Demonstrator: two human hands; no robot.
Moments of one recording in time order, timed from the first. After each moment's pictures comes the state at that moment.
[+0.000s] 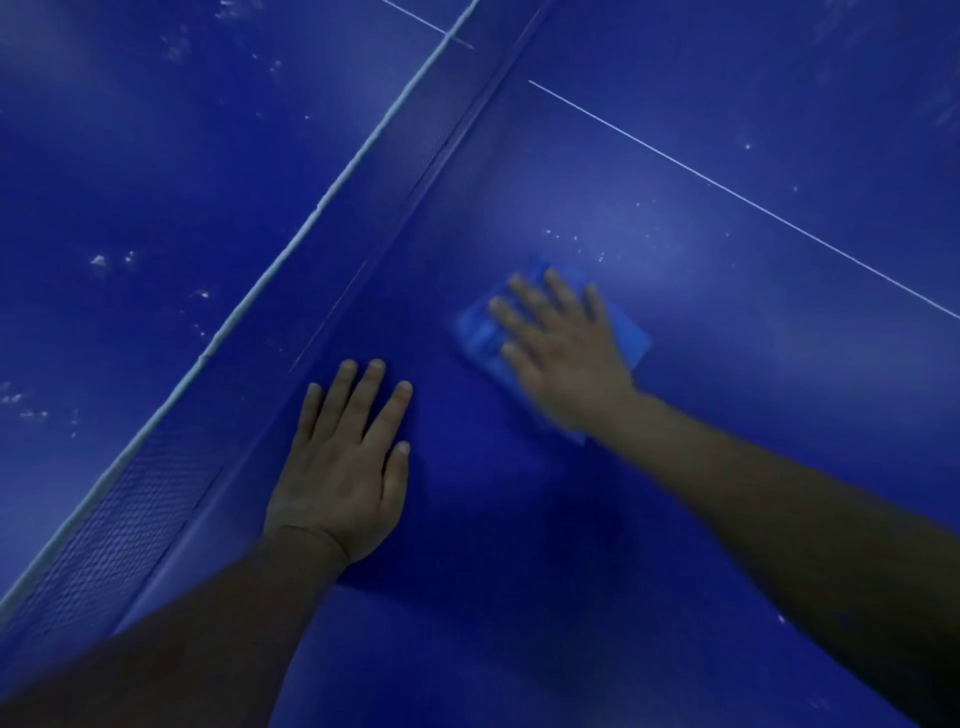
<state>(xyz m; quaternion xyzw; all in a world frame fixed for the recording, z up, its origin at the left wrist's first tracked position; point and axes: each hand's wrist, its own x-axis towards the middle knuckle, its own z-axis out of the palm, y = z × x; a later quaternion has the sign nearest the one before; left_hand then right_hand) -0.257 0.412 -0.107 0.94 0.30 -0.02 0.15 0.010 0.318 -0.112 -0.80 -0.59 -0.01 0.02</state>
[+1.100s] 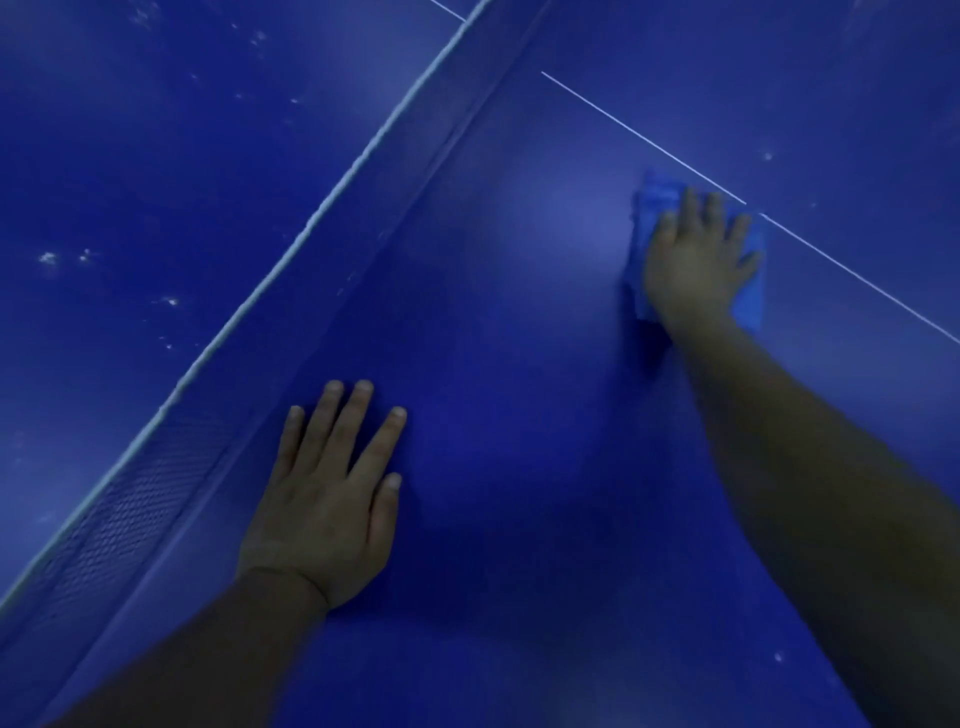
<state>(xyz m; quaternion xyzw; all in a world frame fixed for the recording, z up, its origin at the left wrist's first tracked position) -0.257 0.414 -0.113 0.95 0.28 -0.03 0.14 0.151 0.356 -0.100 -0.98 -0.20 0.02 0.05</state>
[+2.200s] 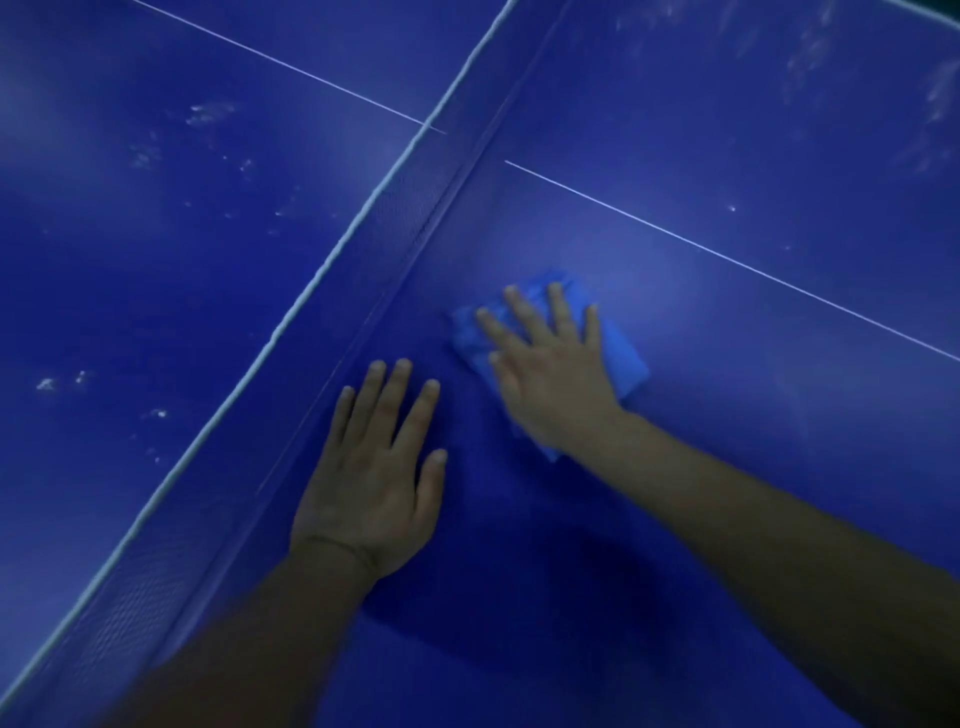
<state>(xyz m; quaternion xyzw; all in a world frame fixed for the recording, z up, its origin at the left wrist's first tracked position) -0.167 0.459 -0.112 0.95 0.26 0.02 0.14 0.045 0.381 -0.113 -0.86 -0.51 0.01 0.02</state>
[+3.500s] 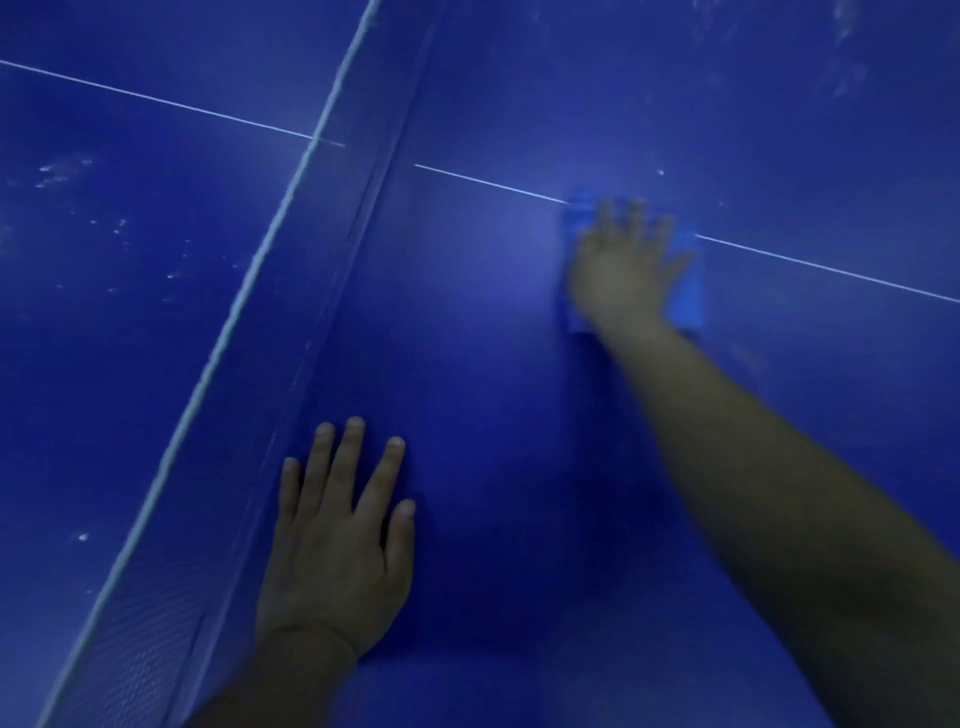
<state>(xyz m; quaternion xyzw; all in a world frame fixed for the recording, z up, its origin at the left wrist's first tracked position) -0.162 0.466 -0.116 0.96 0.24 -0.04 0.12 0.190 0.377 -0.104 -0.99 -0.11 0.04 0.06</state>
